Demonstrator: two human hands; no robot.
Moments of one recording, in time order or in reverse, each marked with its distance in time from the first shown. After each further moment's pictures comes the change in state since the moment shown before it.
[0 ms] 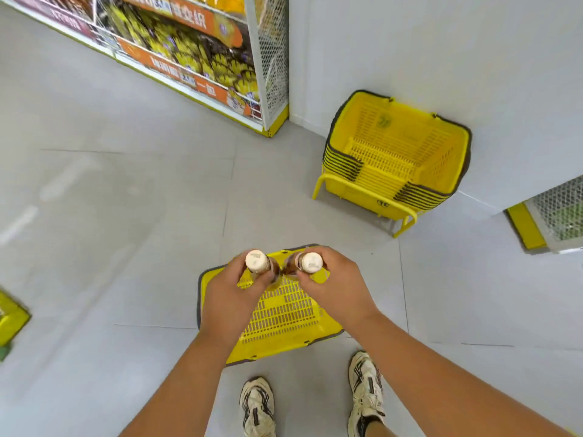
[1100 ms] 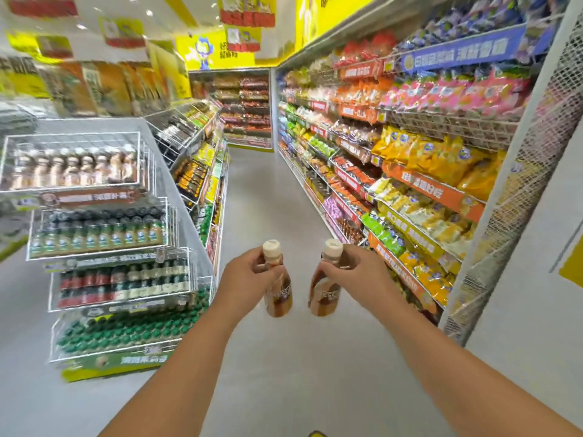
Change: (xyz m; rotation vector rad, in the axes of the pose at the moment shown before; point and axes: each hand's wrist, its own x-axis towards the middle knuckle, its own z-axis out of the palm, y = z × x) left_hand -0.253 0.335 -0.416 -0.200 0.828 0.078; right_hand -0.106 -0.569 -0.139 0.123 -0.417 -0.847
